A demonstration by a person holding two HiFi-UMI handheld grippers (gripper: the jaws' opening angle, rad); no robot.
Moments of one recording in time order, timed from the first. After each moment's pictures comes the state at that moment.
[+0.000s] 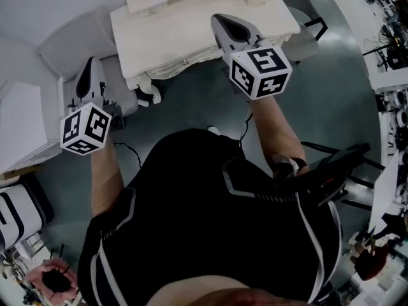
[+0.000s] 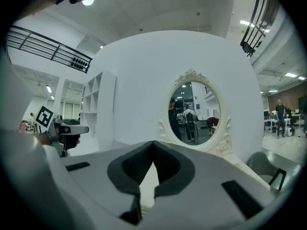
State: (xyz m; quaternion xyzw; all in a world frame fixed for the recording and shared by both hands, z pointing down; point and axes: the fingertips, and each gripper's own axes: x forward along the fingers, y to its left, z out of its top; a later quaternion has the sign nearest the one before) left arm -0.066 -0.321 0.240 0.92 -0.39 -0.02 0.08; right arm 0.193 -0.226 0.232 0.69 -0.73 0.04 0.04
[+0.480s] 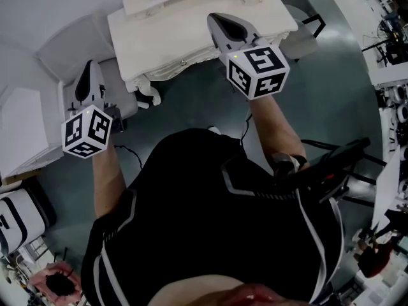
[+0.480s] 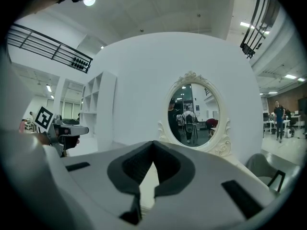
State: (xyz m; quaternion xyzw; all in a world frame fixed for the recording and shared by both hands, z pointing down) left arm -0.065 -0.320 0.238 0.92 -0.40 0.00 0.05; right arm 0.193 -0.224 0.227 0.69 -0.72 0.03 0.04
